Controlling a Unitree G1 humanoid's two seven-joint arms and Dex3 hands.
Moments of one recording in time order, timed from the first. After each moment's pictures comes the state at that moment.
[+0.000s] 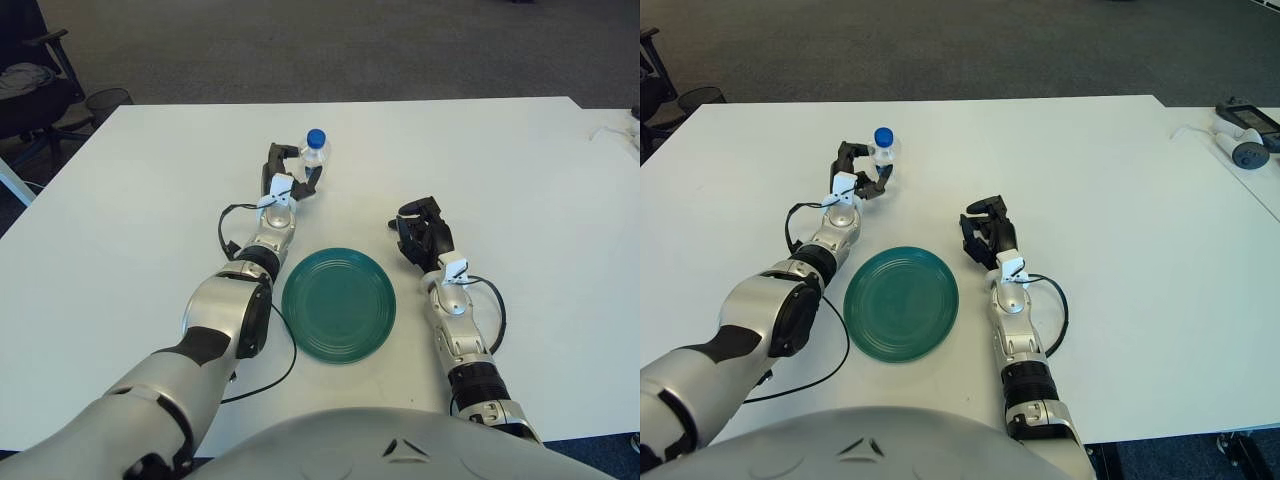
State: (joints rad) left arm -0.82 -0.02 0.09 1.28 0.15 -0.54 0.40; right arm -0.06 0.07 0.03 0.36 -0.06 -0.25 -0.10
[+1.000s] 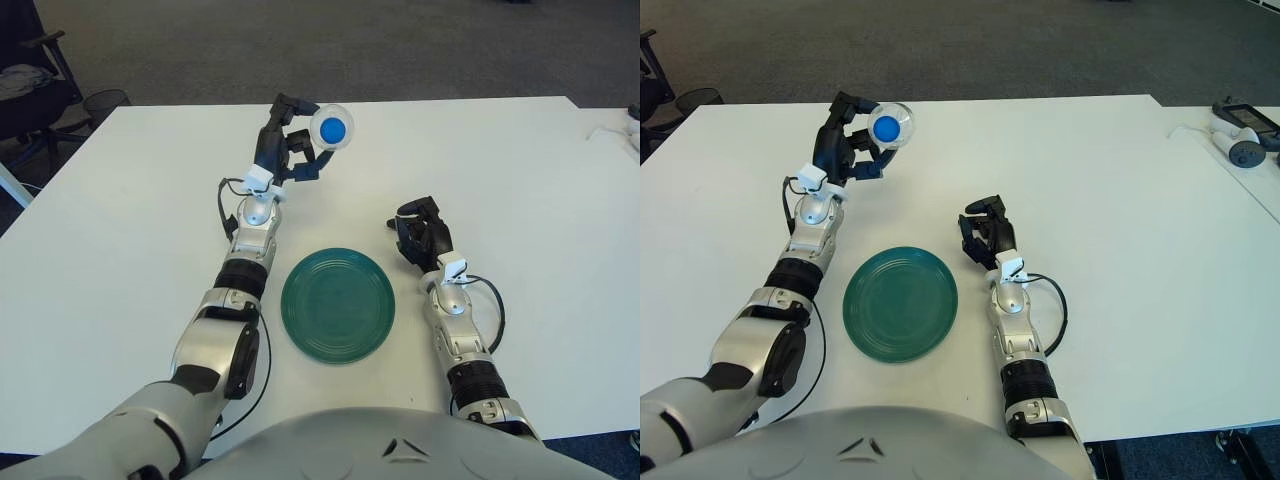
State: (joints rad) left arm -0.50 0.02 0.02 0.50 -0.01 -0.55 -0.10; right arm -0.07 0.07 0.03 0.39 -0.06 -0.29 -0.08
